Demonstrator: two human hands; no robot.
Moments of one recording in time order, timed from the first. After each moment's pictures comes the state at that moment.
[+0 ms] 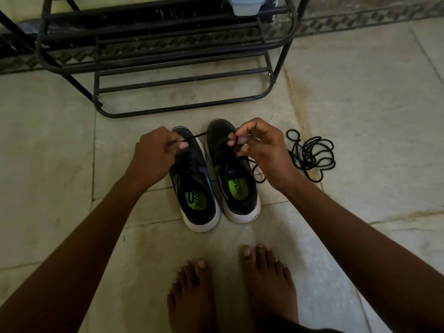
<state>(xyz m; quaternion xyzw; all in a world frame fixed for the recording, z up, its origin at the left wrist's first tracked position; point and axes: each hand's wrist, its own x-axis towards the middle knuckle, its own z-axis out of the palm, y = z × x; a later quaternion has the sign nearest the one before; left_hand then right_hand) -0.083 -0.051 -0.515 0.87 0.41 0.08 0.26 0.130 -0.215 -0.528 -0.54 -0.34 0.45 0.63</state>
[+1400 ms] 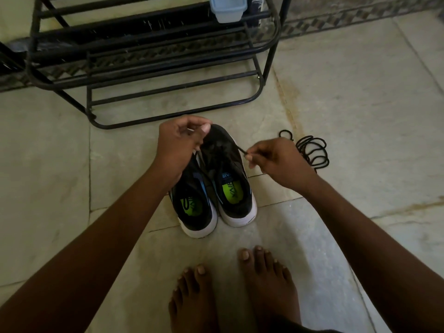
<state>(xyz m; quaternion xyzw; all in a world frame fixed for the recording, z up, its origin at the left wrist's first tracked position) -0.014 -0.082 -0.500 0.66 0.41 0.25 0.57 0.162 -0.250 -0.513 -0.74 -0.48 0.32 0.35</state>
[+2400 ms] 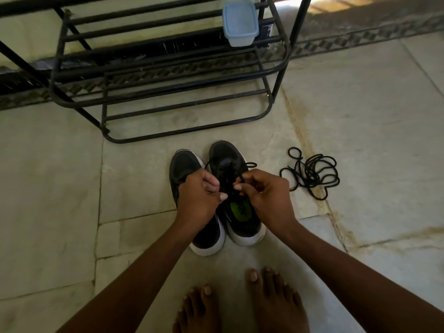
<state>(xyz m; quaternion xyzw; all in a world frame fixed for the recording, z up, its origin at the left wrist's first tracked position) -0.042 -0.134 -0.535 0.69 0.53 0.12 0.48 0.094 -0.243 -0.546 -0.71 -0.35 0.28 0.54</state>
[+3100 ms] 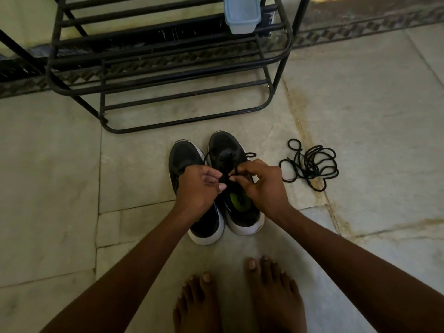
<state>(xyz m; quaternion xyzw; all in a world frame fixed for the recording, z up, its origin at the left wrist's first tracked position) -0.043 -0.132 -0.534 0.67 0.52 0.09 0.52 0.102 -0.237 -0.563 -0.72 -0.47 0.16 0.49</state>
